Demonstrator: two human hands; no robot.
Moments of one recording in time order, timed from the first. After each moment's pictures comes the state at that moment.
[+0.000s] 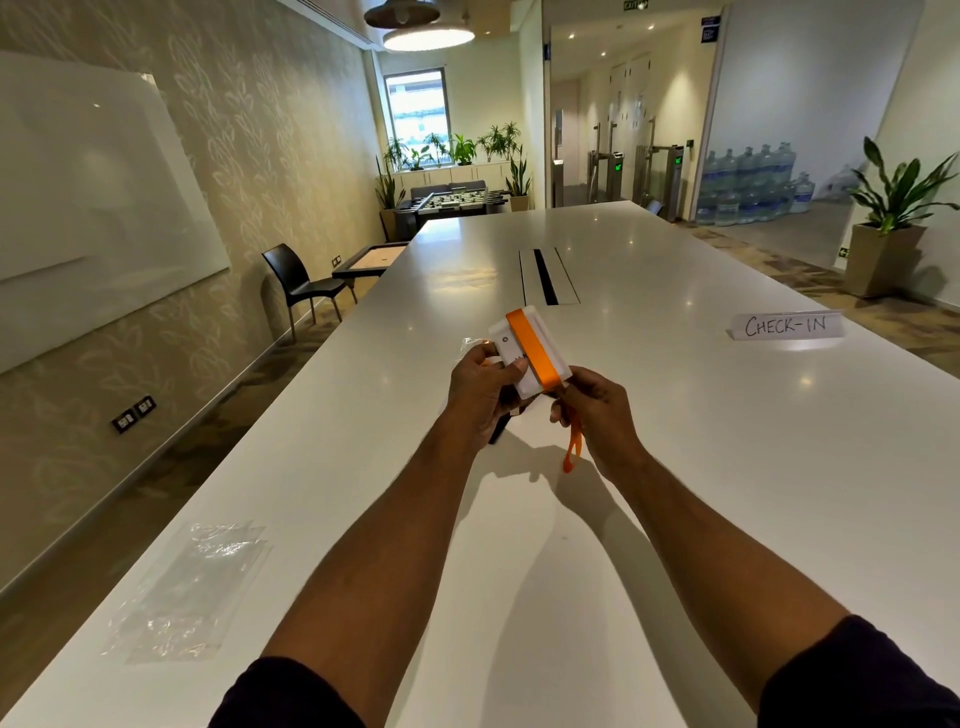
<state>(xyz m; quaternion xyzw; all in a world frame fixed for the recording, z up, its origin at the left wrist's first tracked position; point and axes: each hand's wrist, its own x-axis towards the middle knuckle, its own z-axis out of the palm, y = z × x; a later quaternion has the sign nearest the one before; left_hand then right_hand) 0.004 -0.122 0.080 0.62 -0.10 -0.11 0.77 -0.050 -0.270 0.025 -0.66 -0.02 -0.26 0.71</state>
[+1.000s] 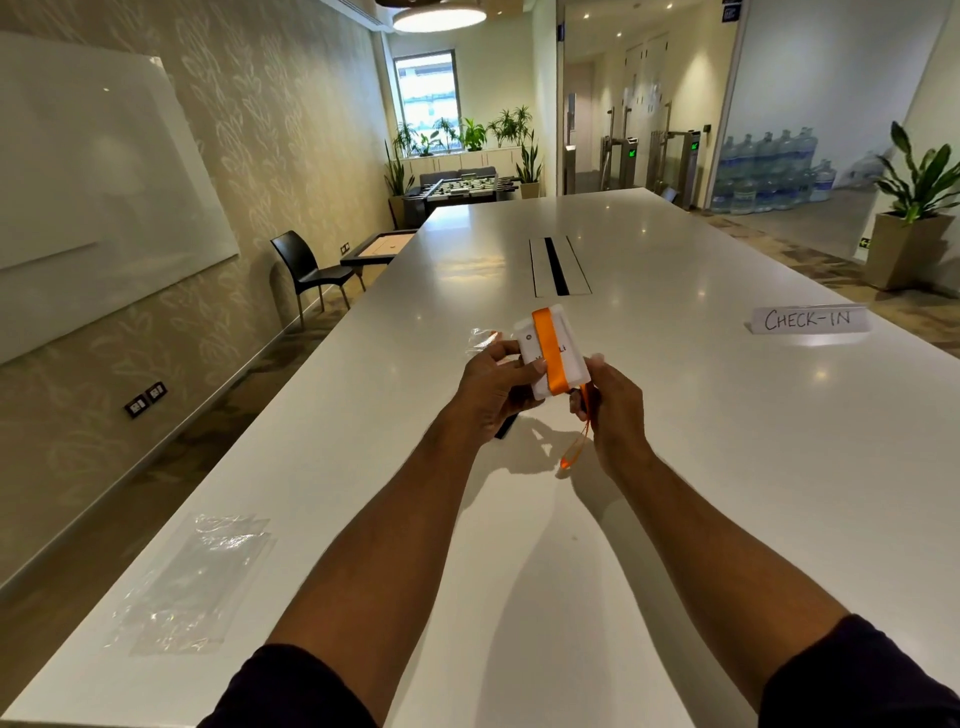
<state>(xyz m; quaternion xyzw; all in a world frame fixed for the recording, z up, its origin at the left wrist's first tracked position) 0.015 -0.121 0.077 0.63 -0.13 -0.18 0.74 -0.030 -0.272 0.015 -0.58 0.09 -0.27 0.76</state>
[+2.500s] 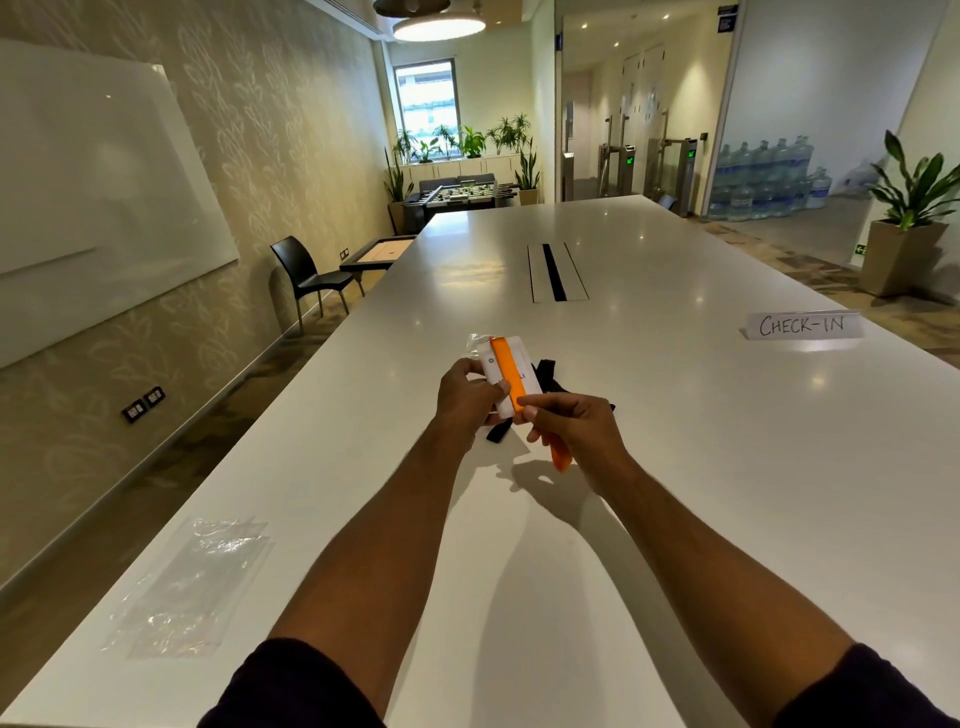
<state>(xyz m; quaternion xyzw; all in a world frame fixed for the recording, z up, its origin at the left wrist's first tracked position) 0.031 -0.108 0.062 0.76 -0.03 -0.06 0.65 -0.050 -0.250 0.015 -0.68 -0.03 -0.17 0.71</state>
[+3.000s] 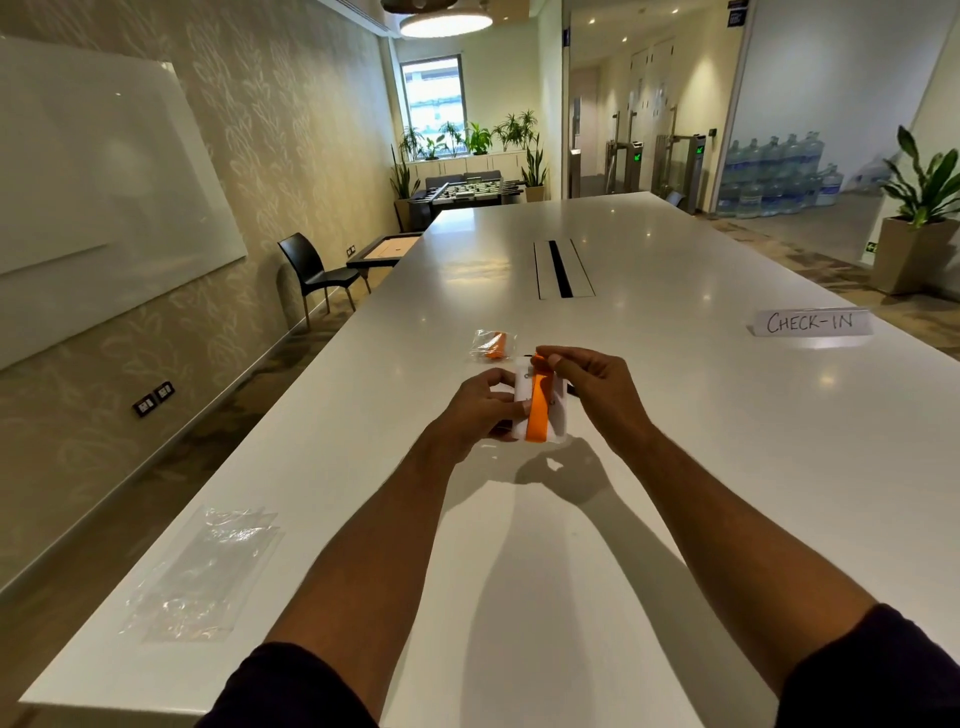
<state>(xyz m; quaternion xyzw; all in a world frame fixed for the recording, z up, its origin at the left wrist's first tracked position) 0.014 -0.089 0.058 0.75 -0.18 -0.19 0.60 -0.035 -0.270 0.045 -0.73 -0.04 -0.24 0.64</state>
